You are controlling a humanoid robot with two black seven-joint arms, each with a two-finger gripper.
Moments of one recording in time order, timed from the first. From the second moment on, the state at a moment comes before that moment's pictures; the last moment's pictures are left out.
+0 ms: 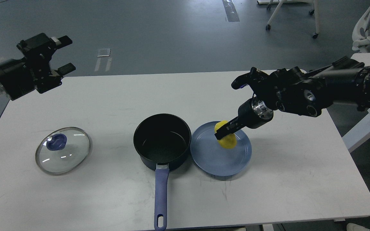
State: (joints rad) left arm -0.88 0.92 -0.38 -1.10 0.52 -0.49 -0.49; right arm 1.63 -0.20 -0.91 0.92 -0.72 0.42 0.49
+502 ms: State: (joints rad) left arm -0.88 0.92 -0.38 -1.10 0.52 -0.49 -0.49; right arm 1.61 -0.02 -0.81 0.82 -0.43 0.40 0.49
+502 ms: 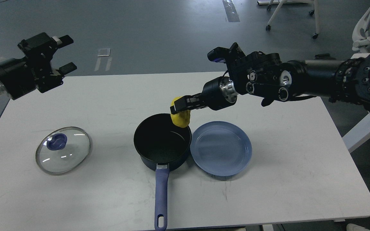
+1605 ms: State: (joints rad) left arm -0.88 0.92 -0.38 -1.10 0.52 -0.49 -0.49; right arm 1.55 0.00 -0.83 0.80 -0.32 0.43 0.49
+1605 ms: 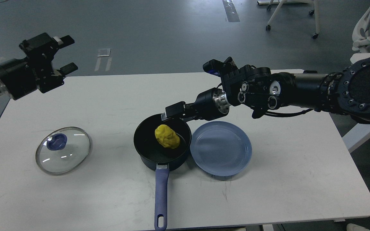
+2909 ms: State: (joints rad) left arm -0.72 0.62 -0.51 -0.95 0.26 -0.49 -0.49; right arm 0.86 -0.32 0.30 0.60 -0.02 0.47 0.49
